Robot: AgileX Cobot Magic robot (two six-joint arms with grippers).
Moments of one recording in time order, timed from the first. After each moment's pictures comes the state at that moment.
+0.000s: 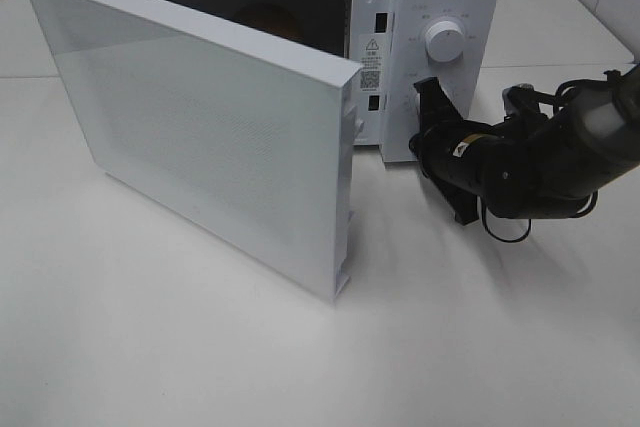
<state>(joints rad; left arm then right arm) -0.22 0.00 -0.50 -0.12 1.05 0.20 0.40 2.13 -0.87 0.26 -0.73 1.16</state>
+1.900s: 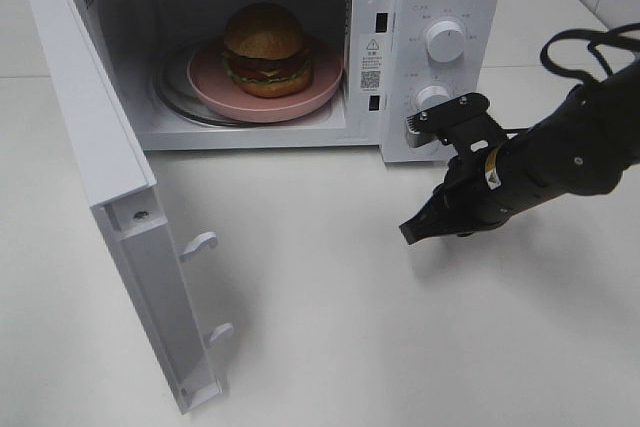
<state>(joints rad) -0.22 0.00 -0.50 -0.12 1.05 0.20 0.39 1.89 -0.80 -0.47 -0.04 0.29</state>
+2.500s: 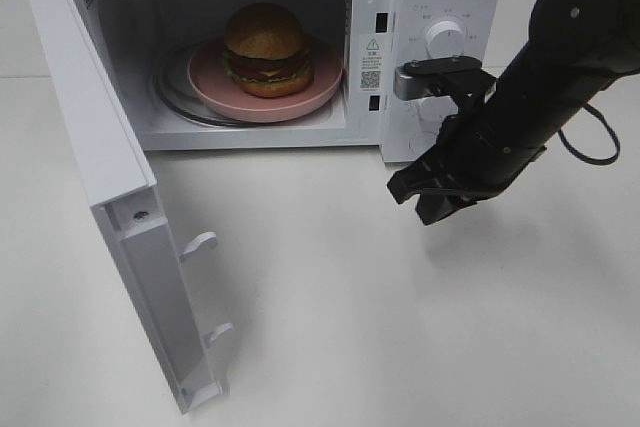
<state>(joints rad) -0.22 0.00 -0.50 -0.12 1.05 0.20 0.39 1.79 -1.02 0.28 0.56 -0.35</state>
